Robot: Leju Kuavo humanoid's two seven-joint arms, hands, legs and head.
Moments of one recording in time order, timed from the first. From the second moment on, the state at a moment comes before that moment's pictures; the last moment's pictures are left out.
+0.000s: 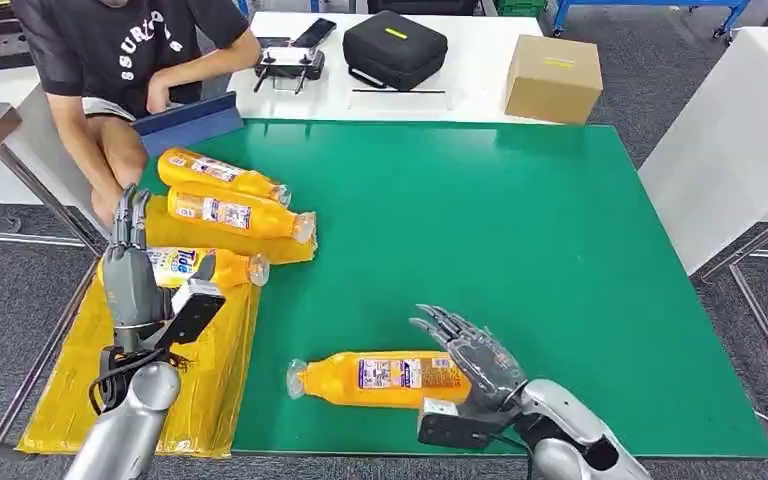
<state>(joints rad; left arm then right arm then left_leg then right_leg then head) -0.26 -0.07 -0.10 -1.31 -0.85 0.61 -0.24 -0.11 -0.35 0.58 -1.64 0.62 -0.01 -0.15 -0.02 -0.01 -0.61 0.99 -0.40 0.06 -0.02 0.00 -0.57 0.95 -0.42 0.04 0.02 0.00</state>
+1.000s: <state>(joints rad) -0.26 -0.11 -0.04 -1.25 -0.88 0.63 -0.24 -0.11 -0.28 0.64 -1.53 0.76 -0.11 -0.09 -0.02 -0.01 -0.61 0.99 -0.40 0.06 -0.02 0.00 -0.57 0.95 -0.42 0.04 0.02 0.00</state>
